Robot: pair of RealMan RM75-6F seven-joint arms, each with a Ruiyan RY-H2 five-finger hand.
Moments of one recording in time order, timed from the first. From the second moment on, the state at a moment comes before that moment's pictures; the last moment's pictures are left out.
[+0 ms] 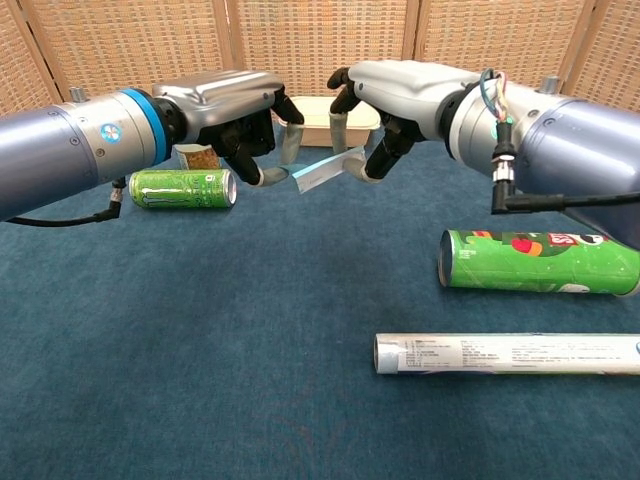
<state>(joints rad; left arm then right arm) -0.94 -1.57 -0.24 -1.48 1.13 0.93 0.40 0.94 -1.63 0.30 -1.71 -0.83 1.19 -0.70</state>
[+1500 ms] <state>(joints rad) -0.68 -1.32 -0.11 -1.32 1.30 1.02 0.02 0.91 -1.68 0.31 -1.49 -0.74 1.13 -0.65</state>
